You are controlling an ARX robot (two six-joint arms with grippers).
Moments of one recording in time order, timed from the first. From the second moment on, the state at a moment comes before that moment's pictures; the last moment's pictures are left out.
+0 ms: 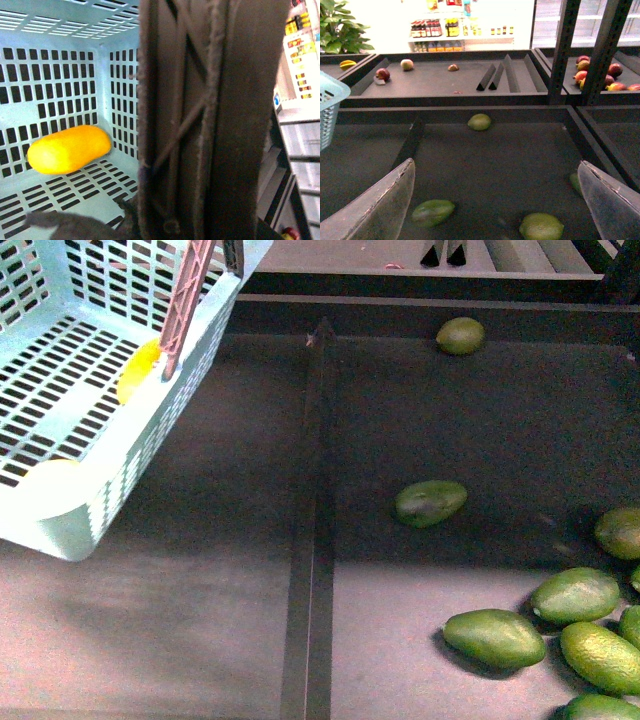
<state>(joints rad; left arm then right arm) -0.25 1.79 1.41 -0.19 -0.41 -1.32 0.00 0.00 0.02 0.00 0.00 0.00</state>
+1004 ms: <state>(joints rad) -0.10 2.08 1.49 -0.10 -0.16 -1.44 0.00 0.00 0.02 0.00 0.00 0.00</state>
